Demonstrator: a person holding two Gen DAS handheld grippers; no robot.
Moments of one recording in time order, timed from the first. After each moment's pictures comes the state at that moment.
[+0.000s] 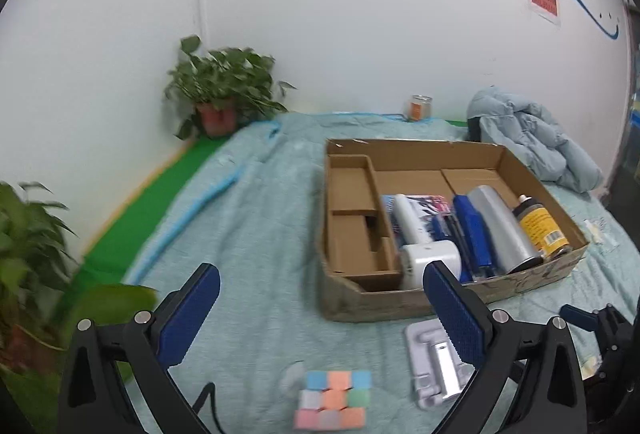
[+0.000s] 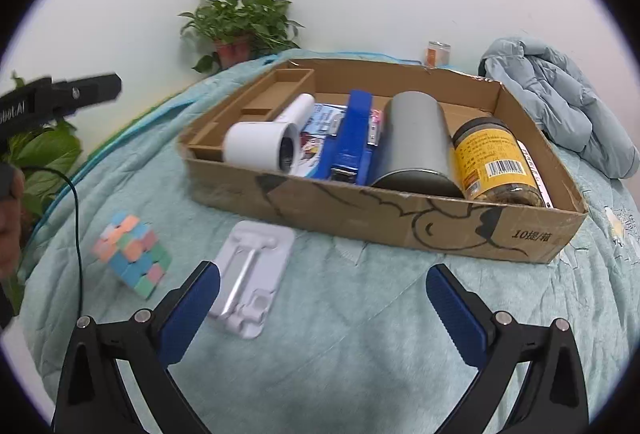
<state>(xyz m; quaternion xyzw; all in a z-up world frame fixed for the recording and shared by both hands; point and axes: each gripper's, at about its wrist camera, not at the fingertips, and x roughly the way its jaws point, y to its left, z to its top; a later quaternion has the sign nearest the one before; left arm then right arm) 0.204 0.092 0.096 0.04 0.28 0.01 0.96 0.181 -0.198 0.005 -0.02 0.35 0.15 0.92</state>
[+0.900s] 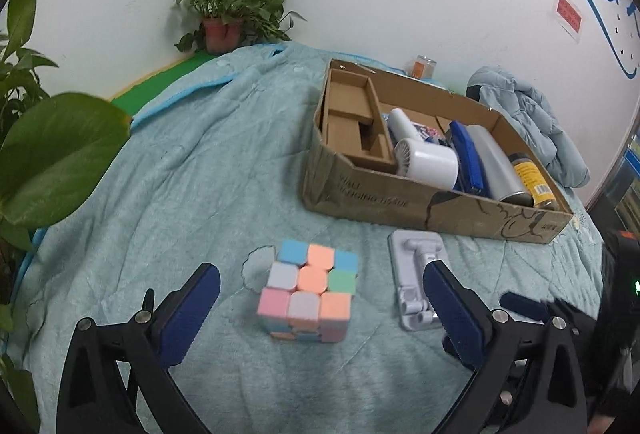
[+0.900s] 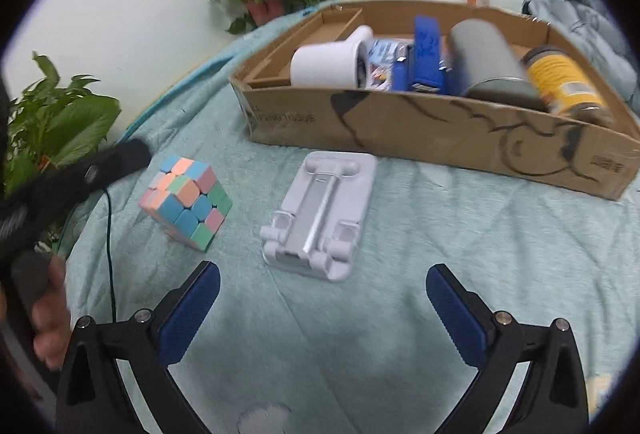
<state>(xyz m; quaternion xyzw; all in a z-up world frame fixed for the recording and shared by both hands) 0.156 0.108 -0.007 -0.08 0.37 -0.01 0.93 0.178 -0.158 -0.034 0.03 0.43 0.22 0.87</state>
